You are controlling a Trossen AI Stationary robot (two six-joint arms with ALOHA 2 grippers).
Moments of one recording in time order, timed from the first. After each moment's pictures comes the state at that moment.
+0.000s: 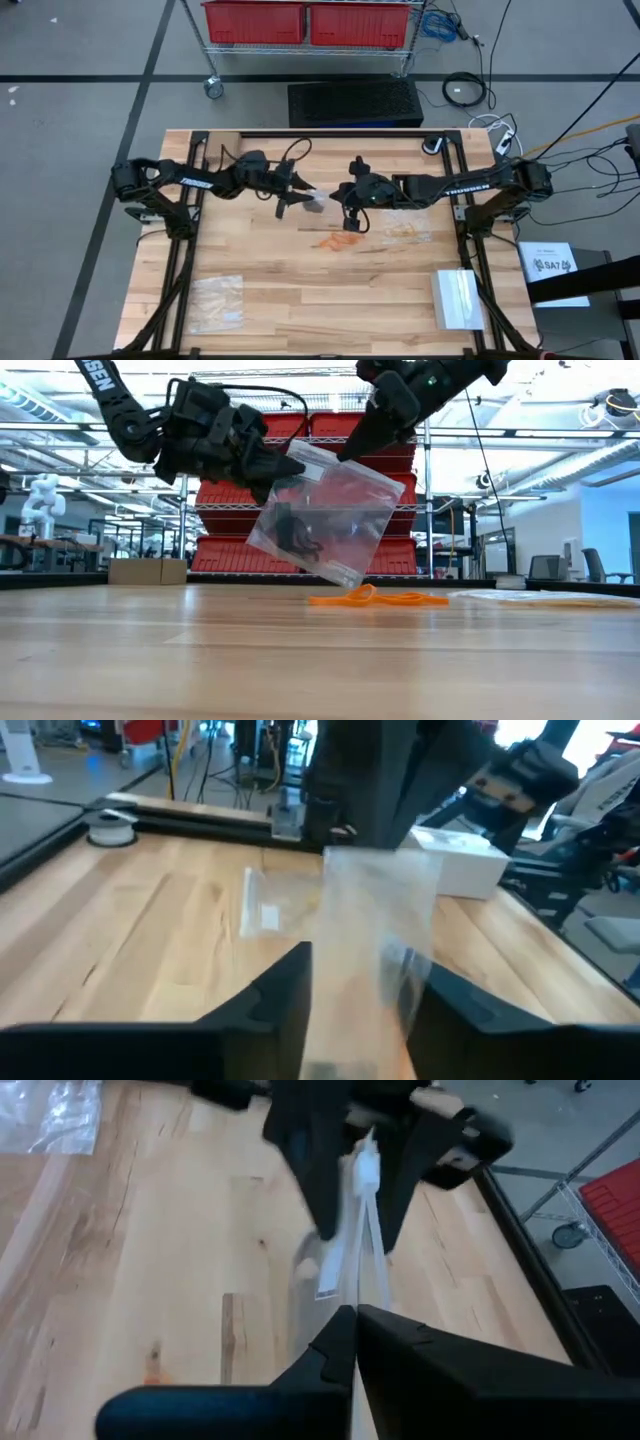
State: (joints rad) left arm 0.39 1.50 0.56 0.79 0.58 -0.07; right arm -0.01 1.49 1.04 -0.14 0.23 -0.09
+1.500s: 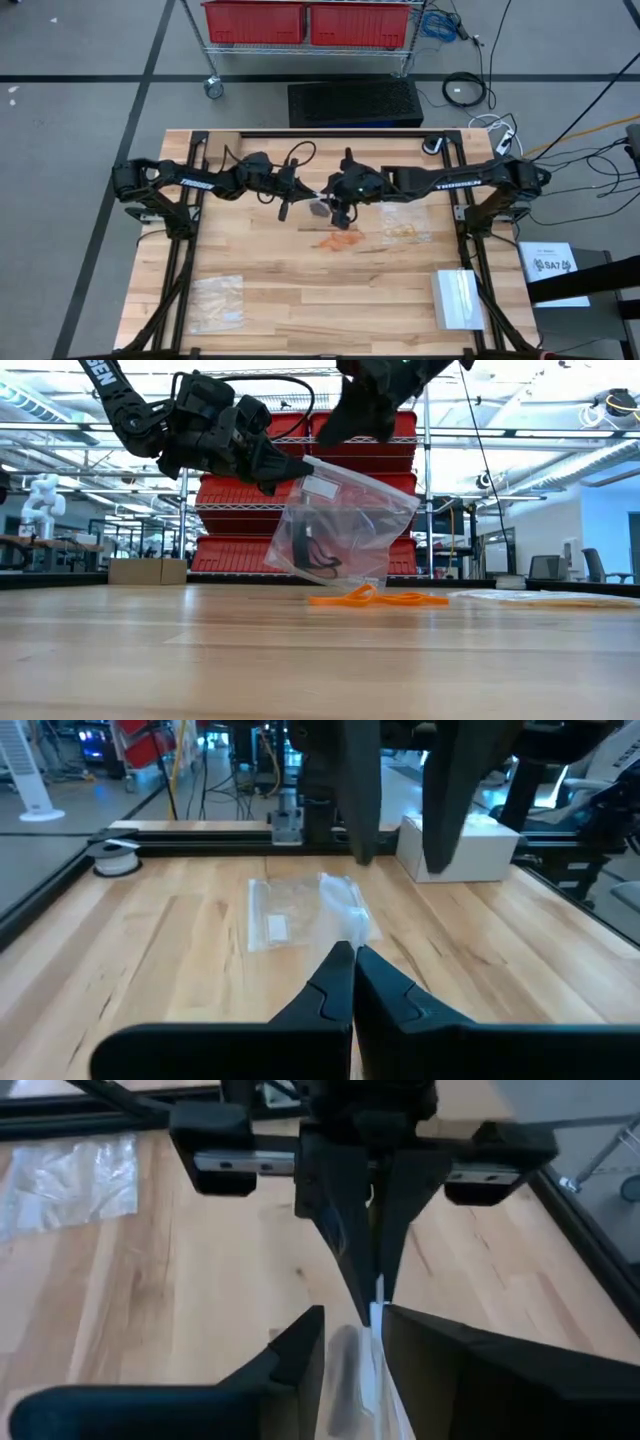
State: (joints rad) left arm 0.35 1.50 0.58 0.75 0.53 0.06; right arm -0.04 1.59 1.24 -0.27 0.13 0.09
